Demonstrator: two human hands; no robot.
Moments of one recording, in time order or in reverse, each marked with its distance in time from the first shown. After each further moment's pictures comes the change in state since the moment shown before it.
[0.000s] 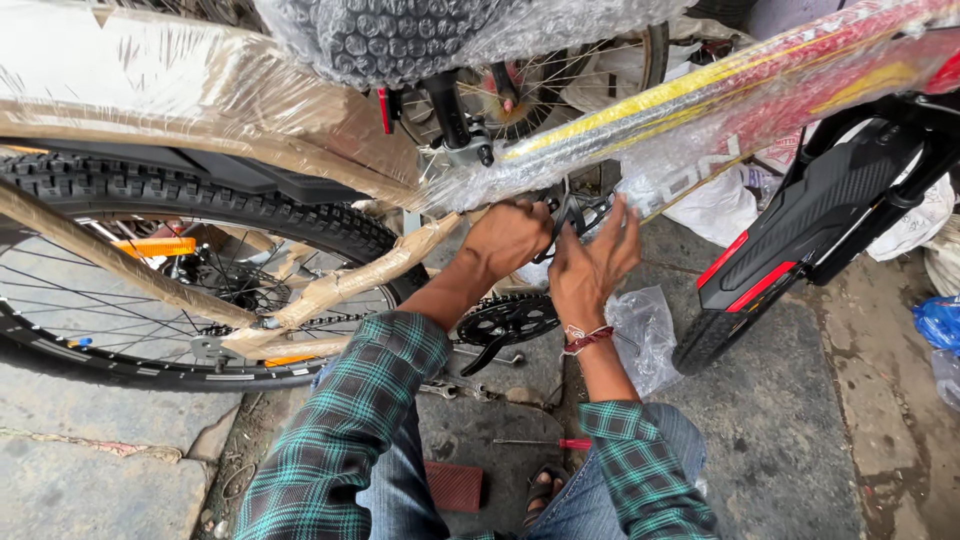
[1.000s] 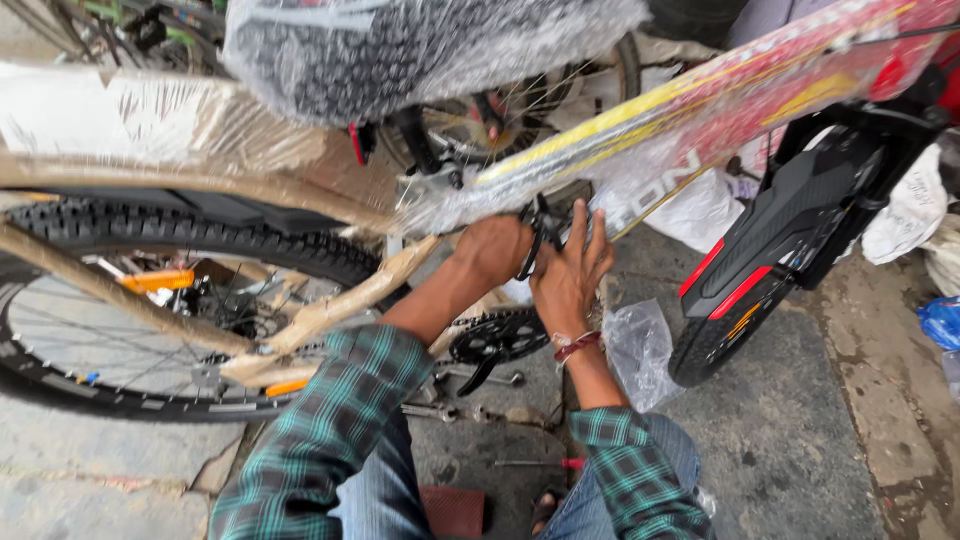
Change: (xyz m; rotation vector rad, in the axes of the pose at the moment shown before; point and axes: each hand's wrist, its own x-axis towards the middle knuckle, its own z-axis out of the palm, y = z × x) left_hand 0.014 -0.009 -0.003 -0.304 -0.185 -0.188; right_hand 0.014 -0.001 0.000 -0.021 -0.101 -0.023
